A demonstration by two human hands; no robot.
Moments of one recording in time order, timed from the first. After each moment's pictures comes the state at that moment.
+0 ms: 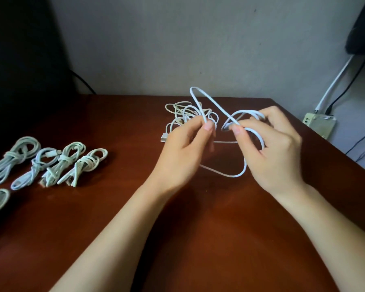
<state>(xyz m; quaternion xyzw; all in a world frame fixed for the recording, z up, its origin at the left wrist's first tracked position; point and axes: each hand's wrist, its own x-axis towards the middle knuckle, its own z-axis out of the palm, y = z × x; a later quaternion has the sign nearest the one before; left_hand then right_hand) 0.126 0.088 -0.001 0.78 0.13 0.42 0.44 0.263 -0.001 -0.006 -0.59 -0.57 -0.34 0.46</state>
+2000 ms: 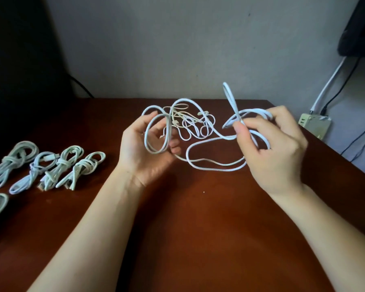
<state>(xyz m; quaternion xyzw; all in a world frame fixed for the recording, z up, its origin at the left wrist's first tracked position) 0.102 0.125 0.003 0.46 0.15 0.35 0.80 0.260 -0.004 0.000 -0.53 -0.54 -0.43 0.49</state>
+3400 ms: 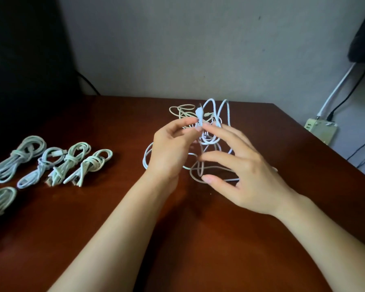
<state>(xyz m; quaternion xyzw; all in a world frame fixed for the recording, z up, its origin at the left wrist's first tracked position) 0.122 0.100 0.003 0.55 0.27 0.44 0.66 0.247 -0.001 -0.013 -0.57 -0.76 -0.14 0.30</state>
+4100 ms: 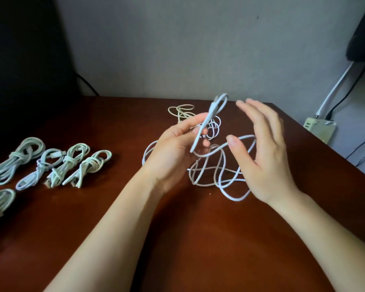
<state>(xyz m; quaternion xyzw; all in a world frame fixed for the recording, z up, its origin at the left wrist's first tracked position) 0.121 0.103 0.005 0.51 0.10 0.33 0.79 0.252 0.001 -0.008 -0.61 -0.60 -0.22 0.47</state>
